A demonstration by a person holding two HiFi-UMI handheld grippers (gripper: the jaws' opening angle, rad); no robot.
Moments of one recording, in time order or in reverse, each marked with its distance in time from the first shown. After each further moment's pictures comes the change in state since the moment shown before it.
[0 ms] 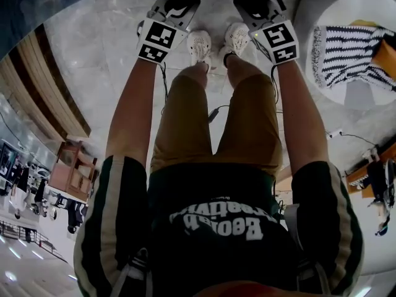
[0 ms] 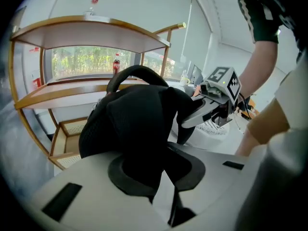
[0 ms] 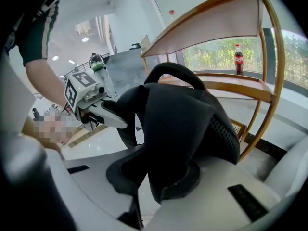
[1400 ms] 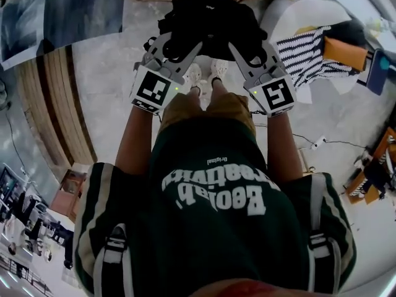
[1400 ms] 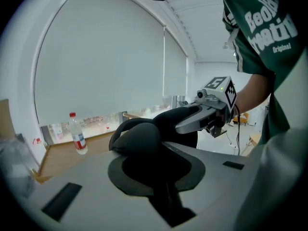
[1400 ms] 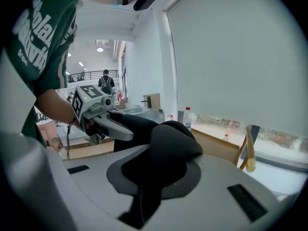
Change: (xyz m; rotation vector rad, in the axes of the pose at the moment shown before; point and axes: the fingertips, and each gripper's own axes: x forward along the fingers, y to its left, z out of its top) left arm -0.369 -0.124 0.385 0.222 -0.317 -0.046; right arm -0.371 0.179 0.382 -0.214 -0.344 -0.134
